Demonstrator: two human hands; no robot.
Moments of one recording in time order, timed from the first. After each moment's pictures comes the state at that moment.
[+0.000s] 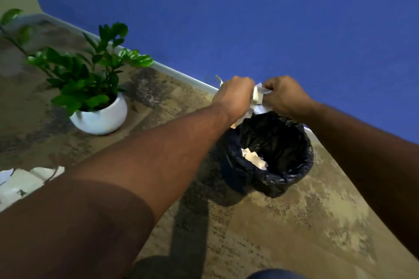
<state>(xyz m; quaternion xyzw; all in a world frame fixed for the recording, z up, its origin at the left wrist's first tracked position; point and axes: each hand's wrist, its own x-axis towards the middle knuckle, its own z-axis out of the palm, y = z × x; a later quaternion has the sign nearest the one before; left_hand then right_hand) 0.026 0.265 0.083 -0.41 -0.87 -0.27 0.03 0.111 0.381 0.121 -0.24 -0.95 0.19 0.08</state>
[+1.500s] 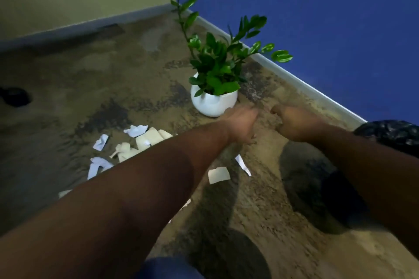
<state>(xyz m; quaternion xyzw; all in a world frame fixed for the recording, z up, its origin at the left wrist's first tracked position) -0.062 -0.011 -0.023 -0.34 -0.93 -0.14 -0.07 -0.027 0.171 0.012 0.00 -0.99 0.01 -0.13</state>
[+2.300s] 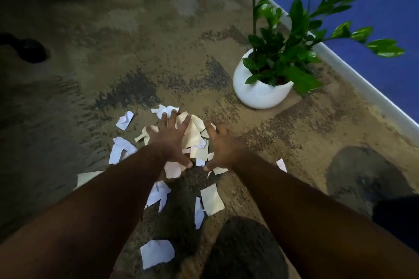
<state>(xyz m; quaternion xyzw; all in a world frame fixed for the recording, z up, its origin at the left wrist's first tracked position) -0.085 -0.271 -0.194 -0.06 -0.96 -0.07 -0.25 -0.076 -0.079 -0.177 0.12 -0.96 0.09 -0.25</state>
